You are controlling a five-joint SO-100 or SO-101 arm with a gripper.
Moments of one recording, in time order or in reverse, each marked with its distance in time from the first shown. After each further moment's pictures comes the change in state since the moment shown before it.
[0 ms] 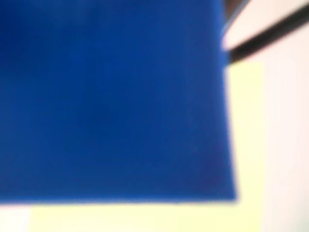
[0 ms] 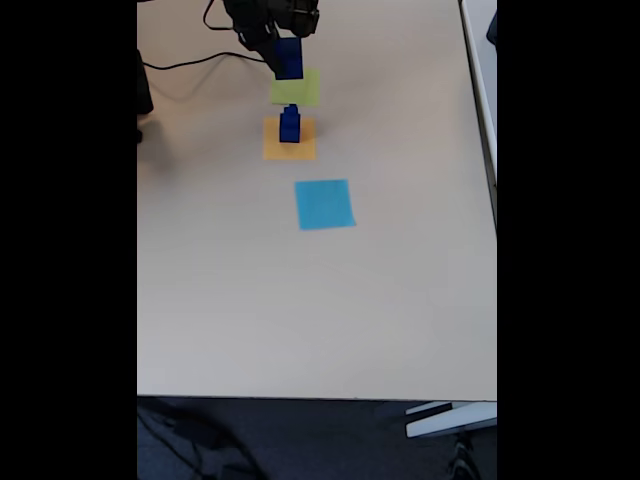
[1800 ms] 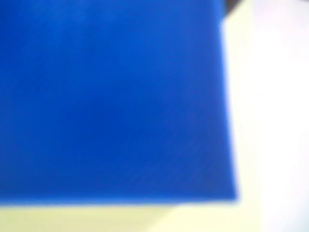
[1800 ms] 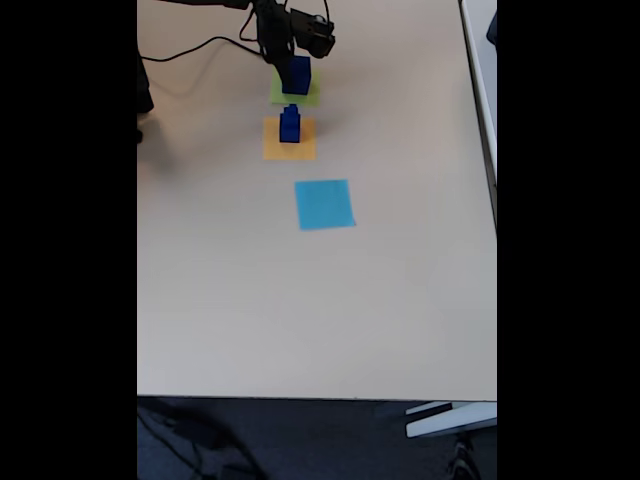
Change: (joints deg) arm -3.4 -27.5 -15.5 -2.3 3.8
